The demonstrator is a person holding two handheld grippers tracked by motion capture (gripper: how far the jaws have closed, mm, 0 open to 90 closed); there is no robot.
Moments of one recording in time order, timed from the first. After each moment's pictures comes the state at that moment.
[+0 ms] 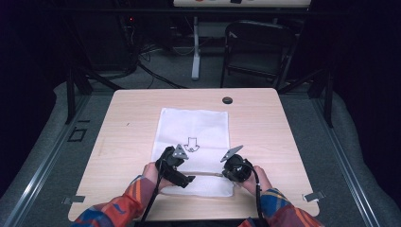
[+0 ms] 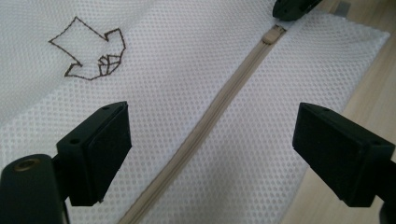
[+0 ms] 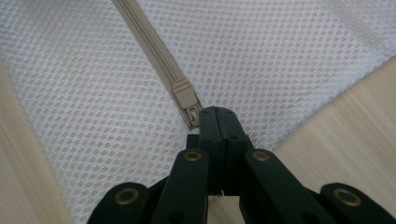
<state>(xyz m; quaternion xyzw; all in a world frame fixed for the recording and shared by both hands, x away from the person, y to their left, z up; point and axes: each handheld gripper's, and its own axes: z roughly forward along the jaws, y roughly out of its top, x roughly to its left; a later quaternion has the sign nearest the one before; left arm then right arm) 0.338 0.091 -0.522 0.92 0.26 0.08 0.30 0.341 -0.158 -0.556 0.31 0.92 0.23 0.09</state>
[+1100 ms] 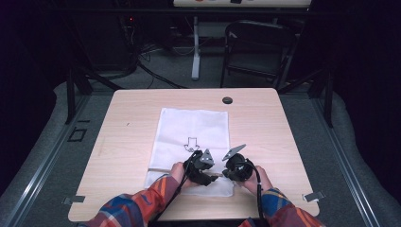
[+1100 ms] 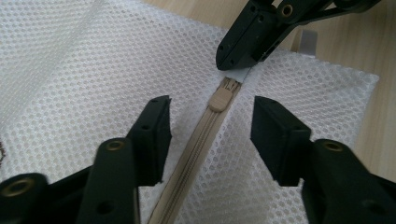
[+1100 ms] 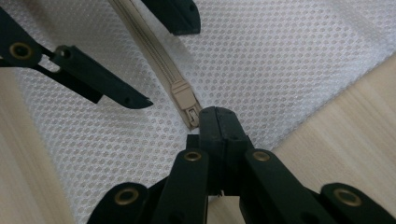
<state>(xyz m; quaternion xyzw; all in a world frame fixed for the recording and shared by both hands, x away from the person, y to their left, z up) 0.350 0.020 -0.559 0.93 0.17 0.04 0.33 0.343 -0.163 -0.558 0.33 0.91 0.25 0.07</state>
